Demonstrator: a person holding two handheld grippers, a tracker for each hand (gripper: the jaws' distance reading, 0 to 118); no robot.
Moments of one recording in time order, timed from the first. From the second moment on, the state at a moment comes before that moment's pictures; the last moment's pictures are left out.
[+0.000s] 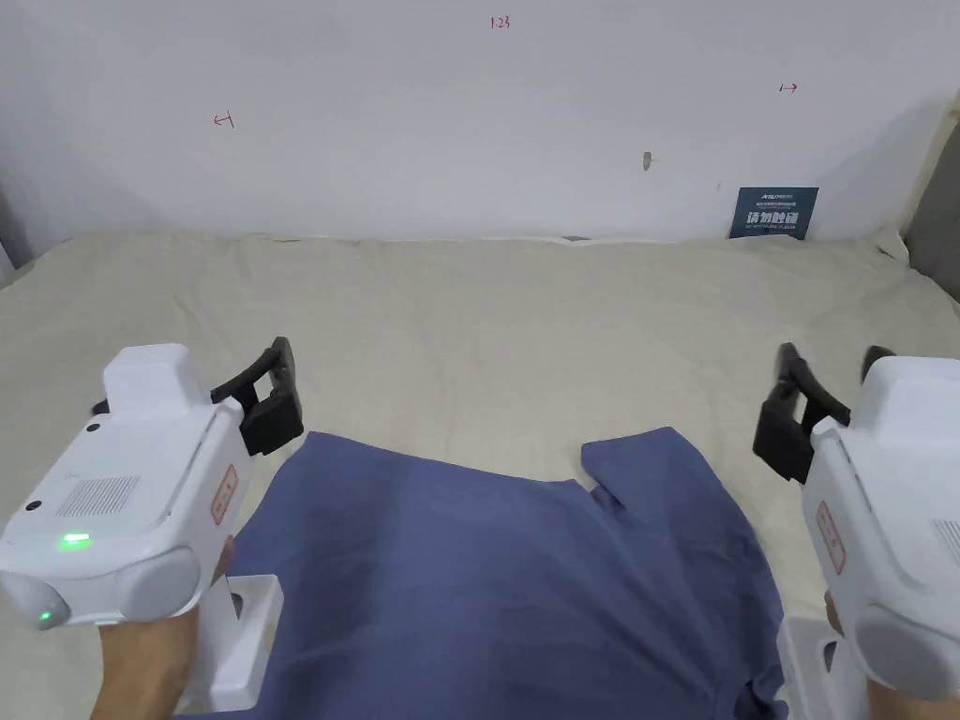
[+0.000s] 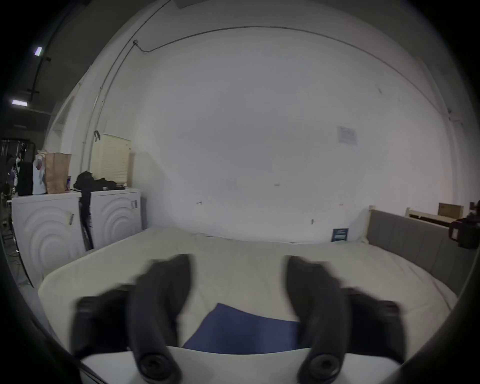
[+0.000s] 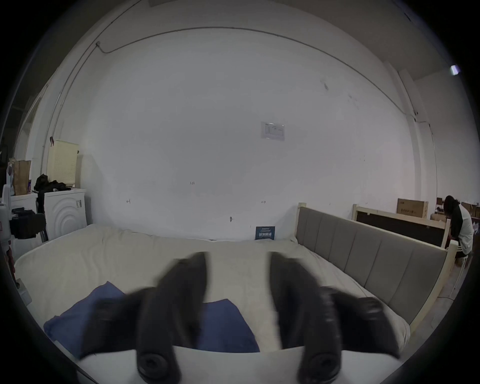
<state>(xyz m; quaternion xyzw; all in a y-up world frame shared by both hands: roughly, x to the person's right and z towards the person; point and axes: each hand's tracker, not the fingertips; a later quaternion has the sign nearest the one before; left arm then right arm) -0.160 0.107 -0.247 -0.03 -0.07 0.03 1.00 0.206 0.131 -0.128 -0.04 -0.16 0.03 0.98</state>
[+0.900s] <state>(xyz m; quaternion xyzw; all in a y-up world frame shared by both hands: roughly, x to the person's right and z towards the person) -0.175 -0.044 -0.578 -0.44 -0.09 0.02 0.89 0.243 0.059 -0.276 -0.12 -0.16 0.06 0.98</state>
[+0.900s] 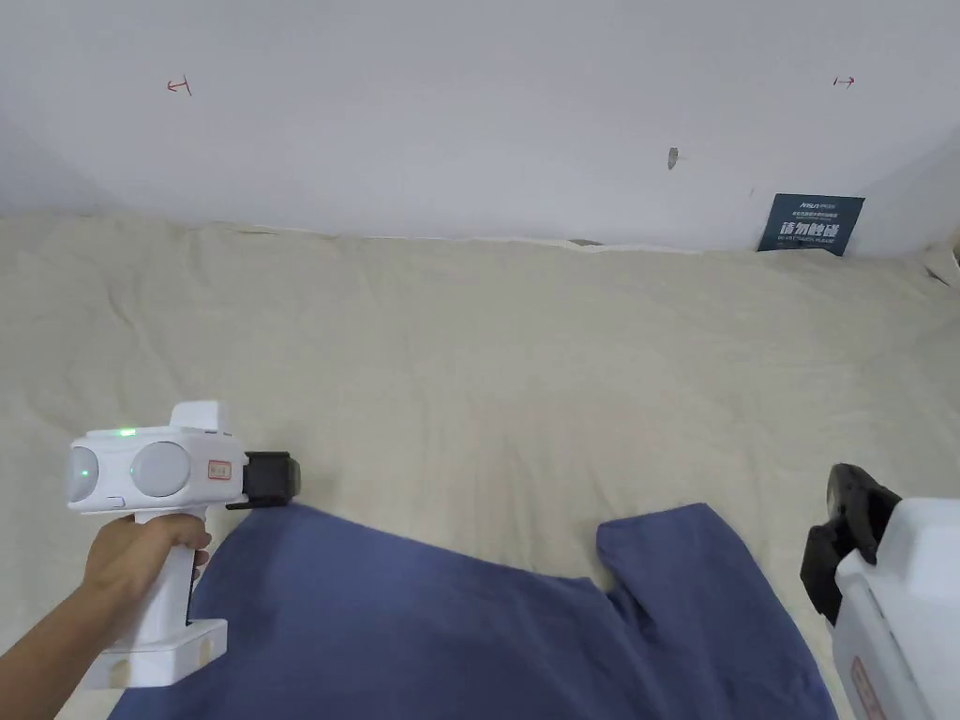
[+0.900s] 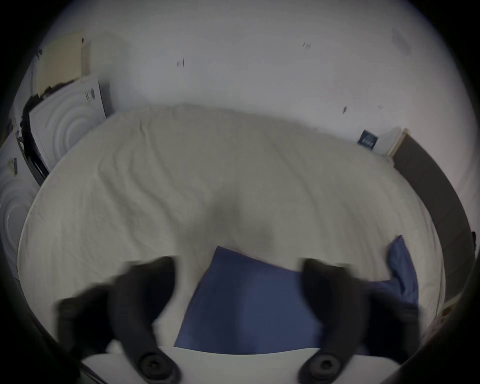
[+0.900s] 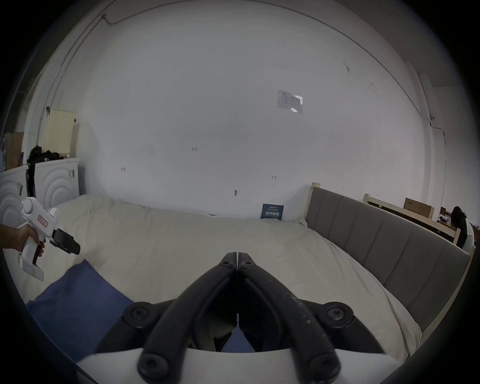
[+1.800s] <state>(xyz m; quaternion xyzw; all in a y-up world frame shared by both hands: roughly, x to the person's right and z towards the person) -0.145 -0.024 -0.538 -0.37 -0.14 -0.03 0.92 0.342 -0.095 -0.346 -0.43 -0.20 -0.10 0.88</state>
